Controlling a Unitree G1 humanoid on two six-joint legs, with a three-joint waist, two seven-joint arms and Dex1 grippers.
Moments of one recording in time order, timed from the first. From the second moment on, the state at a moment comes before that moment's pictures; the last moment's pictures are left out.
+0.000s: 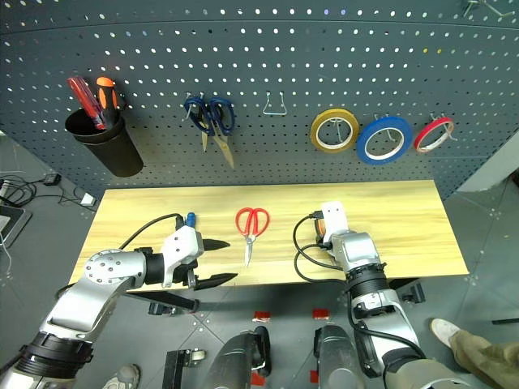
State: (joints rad) left arm -0.17 0.73 -0.09 -0.10 -0.23 0.25 -1.03; right arm -0.69 -0.05 0.02 0.49 0.00 0.90 0.05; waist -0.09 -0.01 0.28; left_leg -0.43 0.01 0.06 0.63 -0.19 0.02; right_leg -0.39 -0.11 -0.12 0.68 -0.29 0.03
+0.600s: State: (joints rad) left arm -0.11 0.54 0.23 -0.27 -0.43 0.35 -0.68; right arm -0.57 0.07 0.18 -0.36 0.05 0.62 0.13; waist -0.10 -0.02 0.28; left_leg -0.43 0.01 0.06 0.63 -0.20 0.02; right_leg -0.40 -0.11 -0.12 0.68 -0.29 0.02
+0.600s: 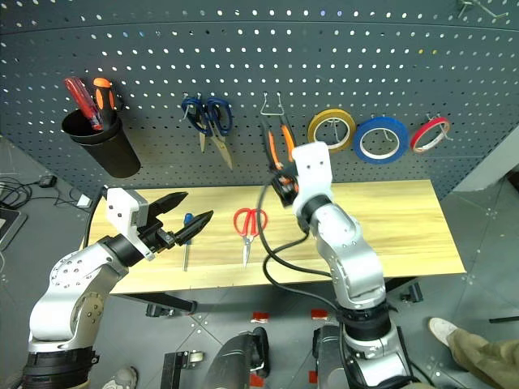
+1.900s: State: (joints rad) left arm -0.42 0.56 0.11 -0.26 -0.42 0.65 -0.53; right arm -1.22 0.01 0.06 1.10 -0.10 -0.47 -0.07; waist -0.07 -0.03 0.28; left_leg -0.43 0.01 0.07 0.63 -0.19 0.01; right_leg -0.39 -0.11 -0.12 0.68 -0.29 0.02
